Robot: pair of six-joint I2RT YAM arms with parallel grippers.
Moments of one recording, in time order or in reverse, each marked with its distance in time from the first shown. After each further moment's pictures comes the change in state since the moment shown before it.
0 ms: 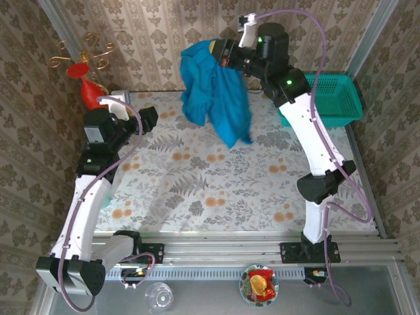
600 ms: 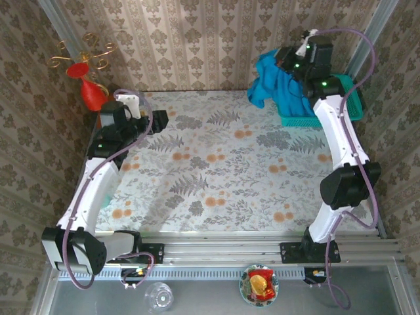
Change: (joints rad) left arm -0.025 0.164 0.028 -0.041 0.055 0.008; right arm -0.352 -0.193 -0.498 0.161 0.130 0.016
